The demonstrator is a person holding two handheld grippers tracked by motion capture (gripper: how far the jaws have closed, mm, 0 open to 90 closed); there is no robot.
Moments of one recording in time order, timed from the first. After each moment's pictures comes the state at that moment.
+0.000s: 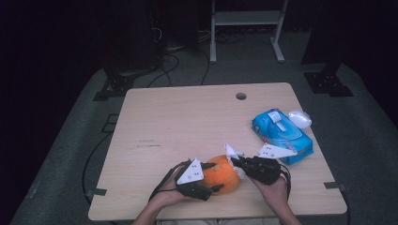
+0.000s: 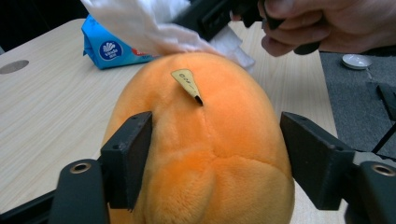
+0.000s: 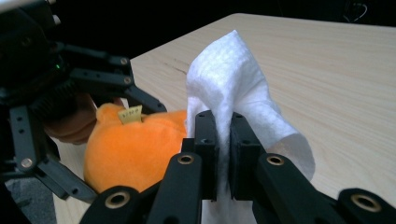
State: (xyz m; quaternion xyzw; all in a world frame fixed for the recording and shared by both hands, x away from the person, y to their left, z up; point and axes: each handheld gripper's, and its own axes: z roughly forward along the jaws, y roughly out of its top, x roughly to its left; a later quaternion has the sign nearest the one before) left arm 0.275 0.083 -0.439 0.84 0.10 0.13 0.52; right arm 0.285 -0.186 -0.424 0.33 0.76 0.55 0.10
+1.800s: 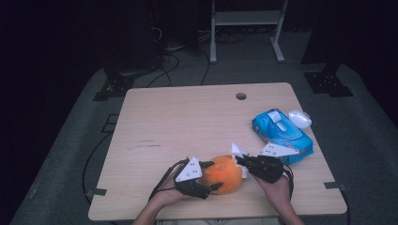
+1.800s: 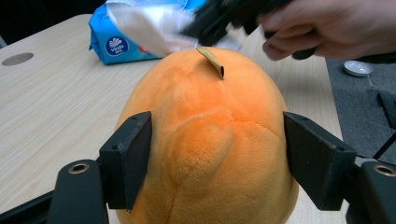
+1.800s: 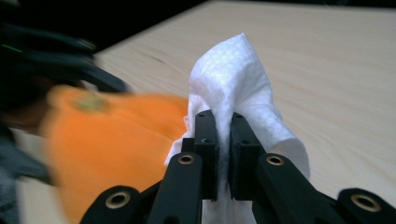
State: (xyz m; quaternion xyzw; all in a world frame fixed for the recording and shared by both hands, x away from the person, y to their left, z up) left arm 0.278 0.086 -0.443 0.83 0.12 0.12 0.53; right arm 0.295 -0.199 -0.437 0.36 0.76 0.53 0.11
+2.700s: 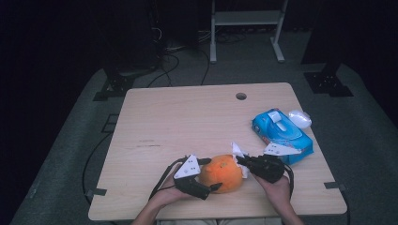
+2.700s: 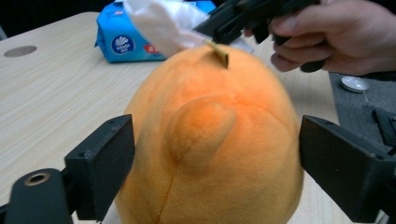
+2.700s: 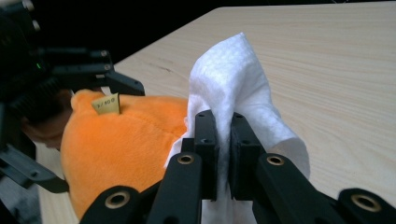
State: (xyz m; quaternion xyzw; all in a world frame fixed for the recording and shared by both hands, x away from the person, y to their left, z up) left arm 0.284 0.088 -0.448 0.82 0.15 0.10 0.54; right arm 0.296 -0.203 -0.439 0.37 0.74 0.56 0.08
